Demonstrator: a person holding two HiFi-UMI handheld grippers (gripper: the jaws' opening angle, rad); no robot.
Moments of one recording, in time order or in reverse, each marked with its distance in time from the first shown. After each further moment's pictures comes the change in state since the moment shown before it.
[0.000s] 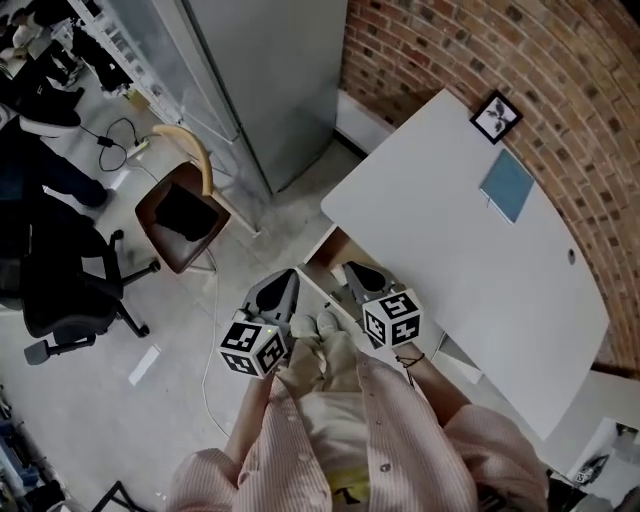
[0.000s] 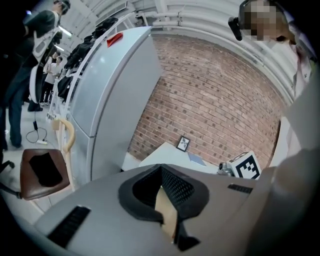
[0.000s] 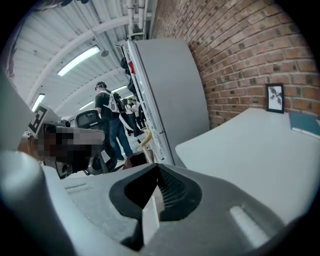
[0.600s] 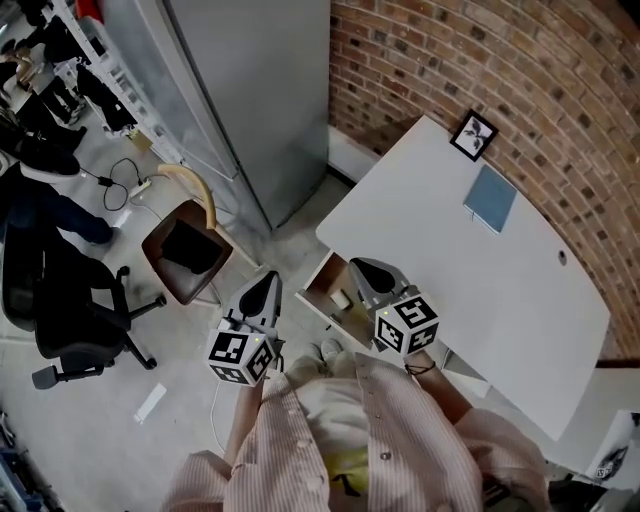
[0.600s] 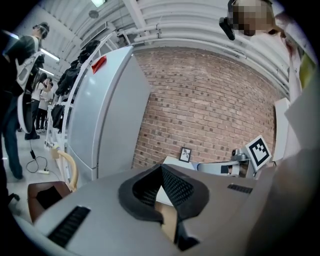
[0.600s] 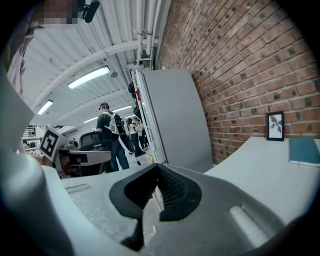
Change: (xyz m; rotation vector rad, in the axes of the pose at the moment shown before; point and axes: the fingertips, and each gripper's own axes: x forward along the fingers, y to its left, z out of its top) left arm -0.022 -0.004 0.077 0.190 -0.140 0.024; right arm -0.051 0.015 0.103 -0.041 -0.263 0.023
